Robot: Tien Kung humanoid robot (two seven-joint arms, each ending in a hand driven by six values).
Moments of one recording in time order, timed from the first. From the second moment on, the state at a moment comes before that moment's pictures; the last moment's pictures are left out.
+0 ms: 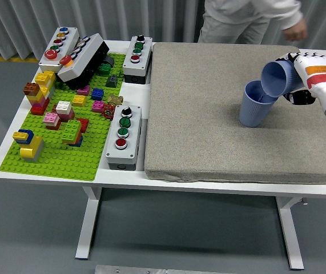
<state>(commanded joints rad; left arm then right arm) -0.11 0.14 -0.30 -0.19 -0.08 -0.07 0.16 0.65 -0.44 0.88 1.20 -2.05 -0.26 -0.12</state>
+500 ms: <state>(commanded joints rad) -0.12 0.15 -0.30 -0.19 -0.08 -0.07 0.16 0.67 -0.45 0.84 1.19 -2.08 -0.28 -0.13</state>
